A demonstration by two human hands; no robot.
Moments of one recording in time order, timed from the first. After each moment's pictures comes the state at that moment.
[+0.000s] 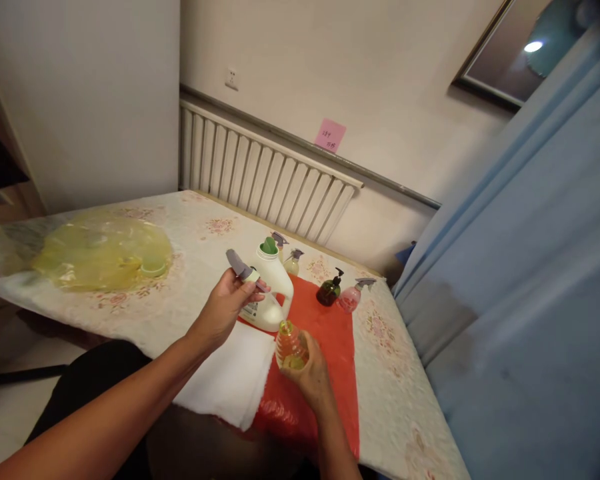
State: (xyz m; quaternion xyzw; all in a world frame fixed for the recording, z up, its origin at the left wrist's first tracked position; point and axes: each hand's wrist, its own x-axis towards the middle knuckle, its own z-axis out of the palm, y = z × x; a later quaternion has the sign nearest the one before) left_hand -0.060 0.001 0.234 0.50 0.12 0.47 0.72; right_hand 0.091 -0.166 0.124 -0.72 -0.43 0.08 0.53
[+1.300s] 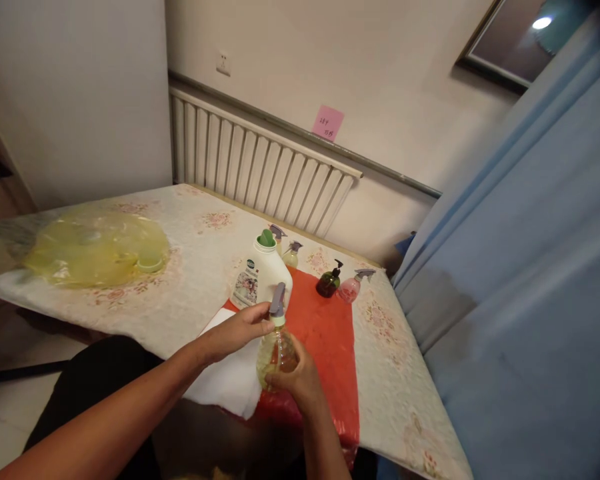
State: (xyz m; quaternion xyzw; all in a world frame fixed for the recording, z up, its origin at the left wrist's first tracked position) left_hand -0.060 -0.014 0.199 0.67 0.07 0.20 0.71; right_hand 0.051 -0.170 0.148 -0.63 -0.35 0.31 0.61
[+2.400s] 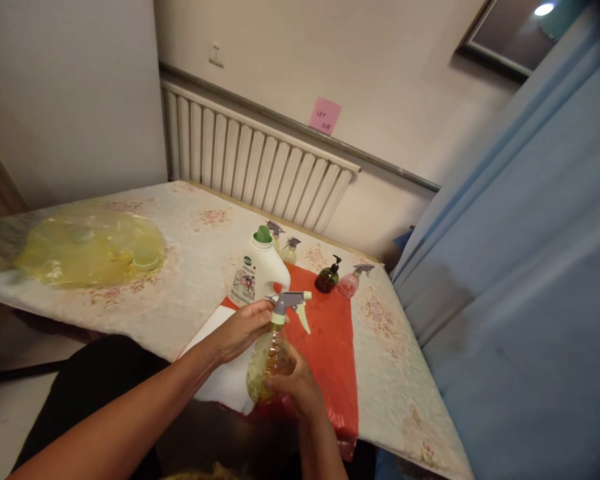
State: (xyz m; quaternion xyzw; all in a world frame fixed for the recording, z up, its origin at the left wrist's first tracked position) left_hand -0.044 -0.028 0.182 0.47 0.06 0.18 0.86; right_hand 0.042 -0.175 0.135 -0.49 -0.29 0.45 0.68
